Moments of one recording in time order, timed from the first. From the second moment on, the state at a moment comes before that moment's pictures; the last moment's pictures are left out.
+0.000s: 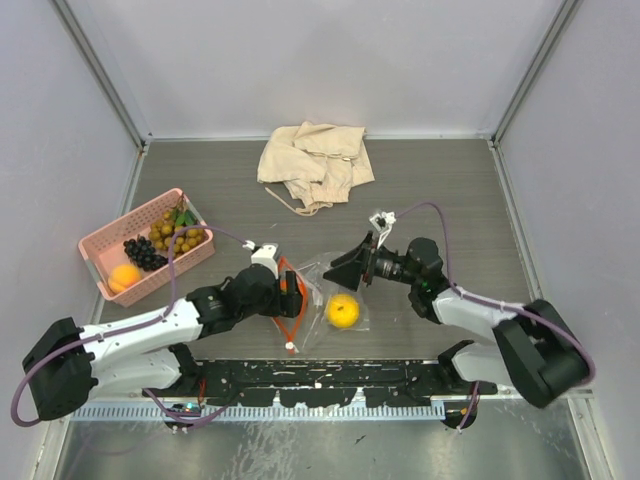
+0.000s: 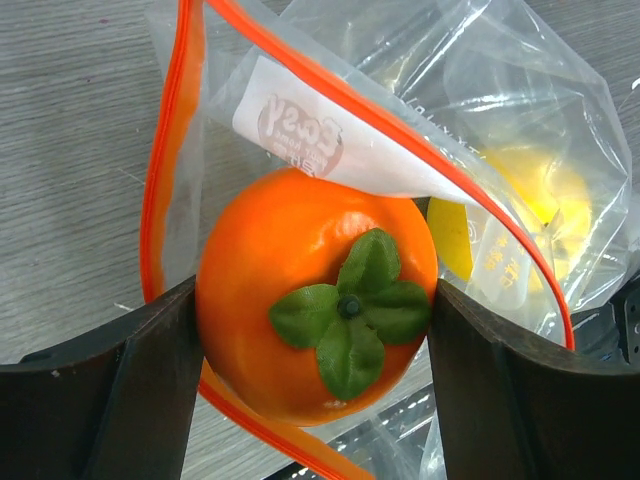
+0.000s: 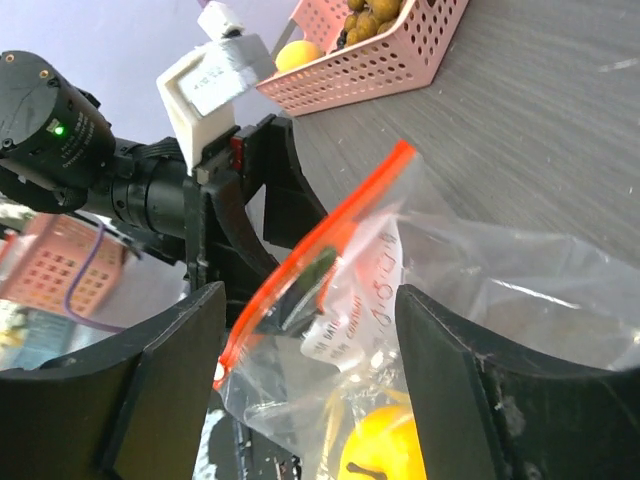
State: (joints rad) left arm -0.96 1.06 0.52 -0.19 -0.19 -0.75; right arm 0.47 1.31 0.31 1.04 -0.80 0.76
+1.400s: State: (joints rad) left arm -0.96 0.81 0.45 -0.26 -0.18 -0.78; right arm 0.68 1.23 0.41 0.34 -0.29 0.44
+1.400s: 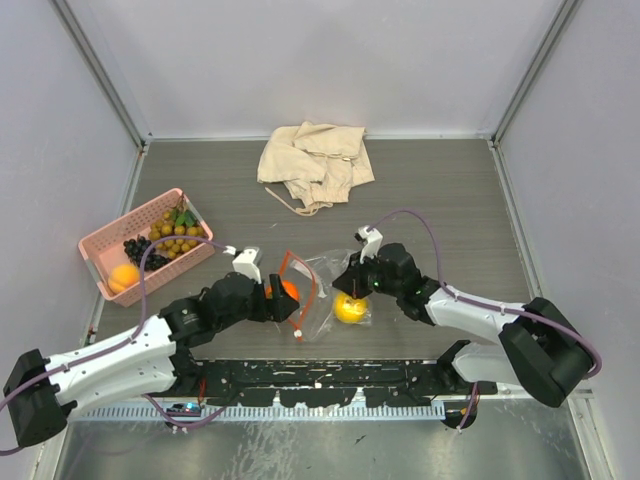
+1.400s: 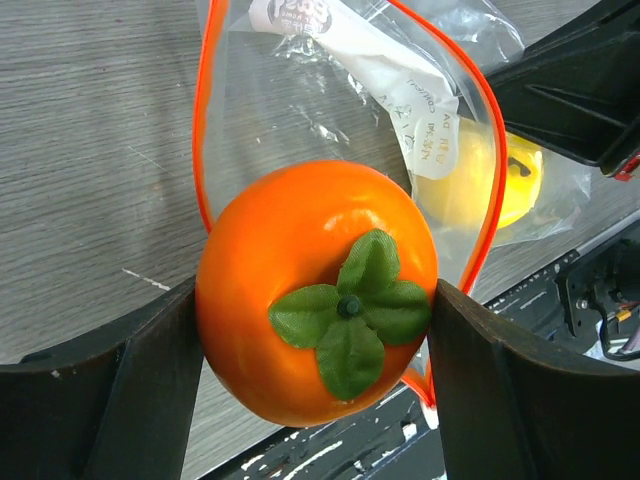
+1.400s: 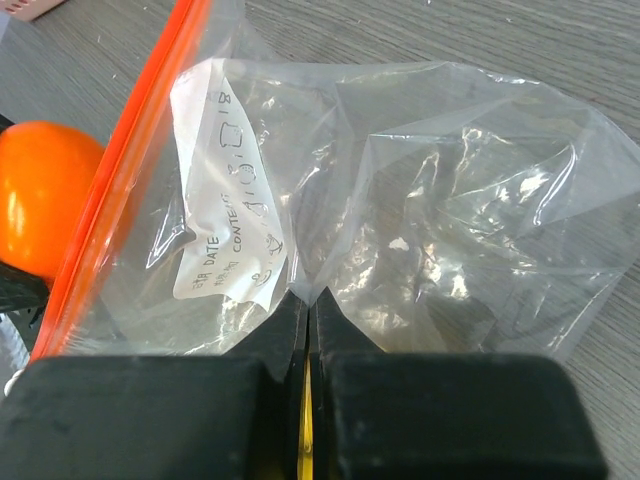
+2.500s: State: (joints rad) left arm -0.96 0.60 0.55 -0.52 -0.23 -0.74; right arm 0.68 1.18 0.38 0.34 -0.24 0.44
